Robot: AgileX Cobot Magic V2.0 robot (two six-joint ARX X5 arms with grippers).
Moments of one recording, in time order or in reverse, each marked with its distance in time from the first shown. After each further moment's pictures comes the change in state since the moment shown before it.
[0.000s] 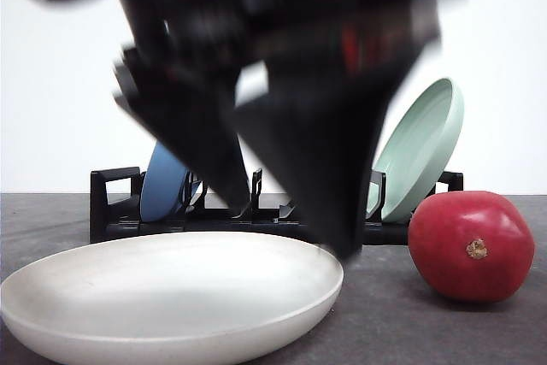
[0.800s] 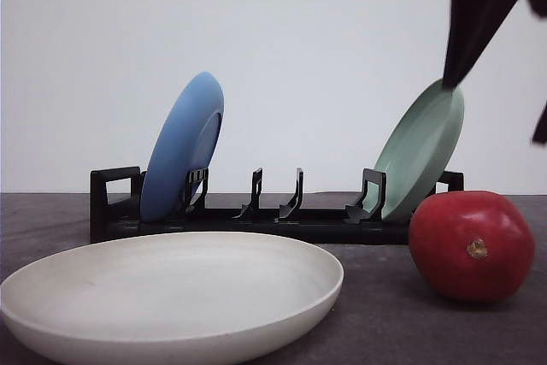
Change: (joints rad) left_arx 0.000 -0.744 0.000 -0.244 -0.001 -0.179; right_arx 0.202 0.564 0.000 -0.234 0.383 -0.024
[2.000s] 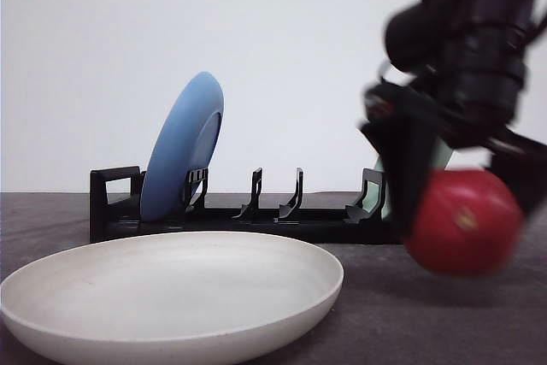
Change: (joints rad) left_arx 0.000 -0.195 0.000 -0.054 -0.048 -0.027; right_arx 0.178 0.406 0.143 -0.009 0.084 0.122
